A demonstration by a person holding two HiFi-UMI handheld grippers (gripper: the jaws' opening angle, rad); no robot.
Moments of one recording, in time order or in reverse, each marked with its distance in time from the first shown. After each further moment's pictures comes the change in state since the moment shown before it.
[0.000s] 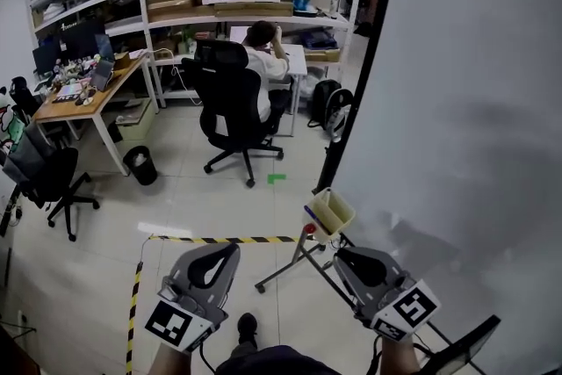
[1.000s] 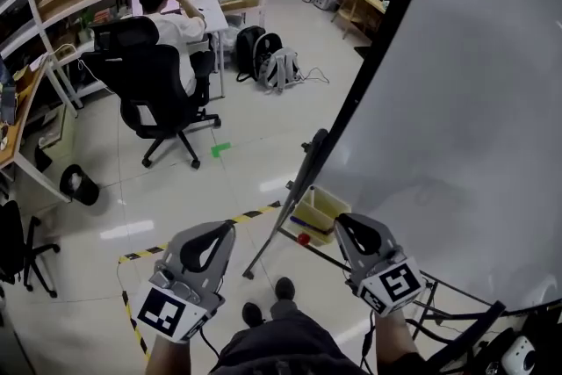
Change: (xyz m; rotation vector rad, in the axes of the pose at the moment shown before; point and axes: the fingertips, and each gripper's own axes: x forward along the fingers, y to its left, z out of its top) left arm 0.150 0.111 -0.062 -0.137 0.026 -0.360; right arm 0.085 -0.135 -0.069 0.022 0.162 -0.522
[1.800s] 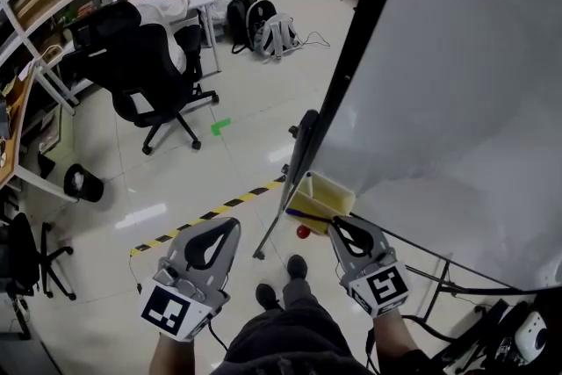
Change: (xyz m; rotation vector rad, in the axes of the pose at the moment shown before) left arm 0.039 -0.003 -0.044 -0.040 0.132 -0.058; right arm 0.008 -0.002 -0.084 0.054 0.136 -0.036
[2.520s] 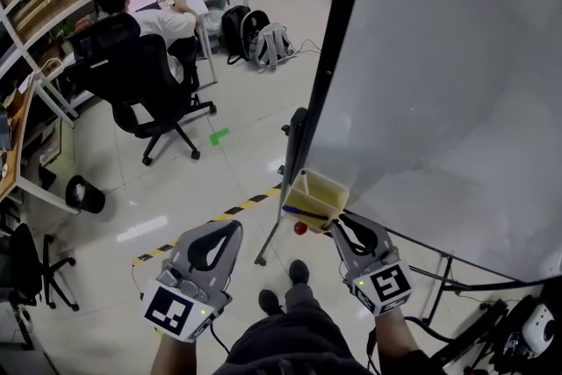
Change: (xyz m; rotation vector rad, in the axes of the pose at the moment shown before) left arm -0.007 -0.014 0.007 0.023 -0.010 -0.032; right arm -0.019 -0.004 0.007 0.012 -0.024 -0.061
